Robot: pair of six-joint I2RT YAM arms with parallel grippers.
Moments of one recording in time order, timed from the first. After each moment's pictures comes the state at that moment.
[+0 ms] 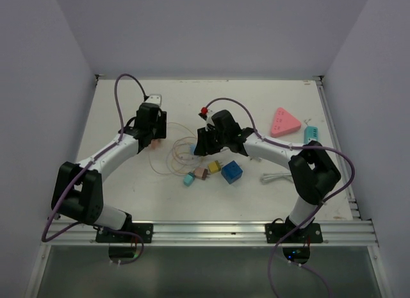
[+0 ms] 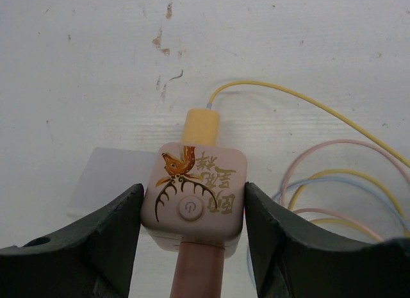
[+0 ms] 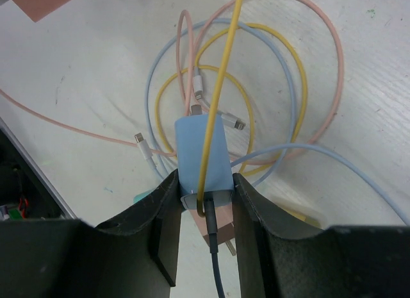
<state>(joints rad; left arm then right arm) -0.33 1.46 0.95 -0.22 -0.30 -0.18 0.71 1.74 1.14 -0.14 -0.29 0.39</state>
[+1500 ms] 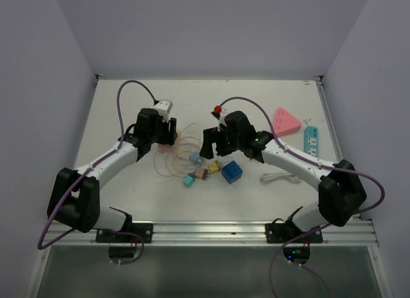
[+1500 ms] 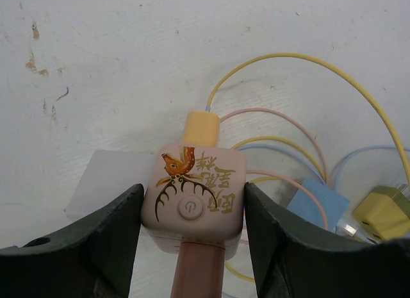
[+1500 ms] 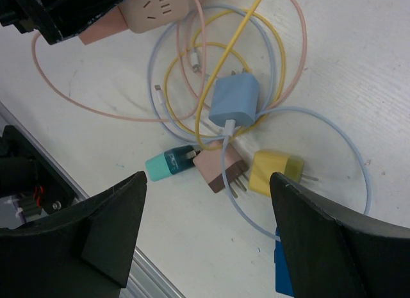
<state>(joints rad) -0.35 1.39 0.84 -0.09 0.03 -0.12 0.71 1.49 1.07 -0.28 -0.20 0.42</state>
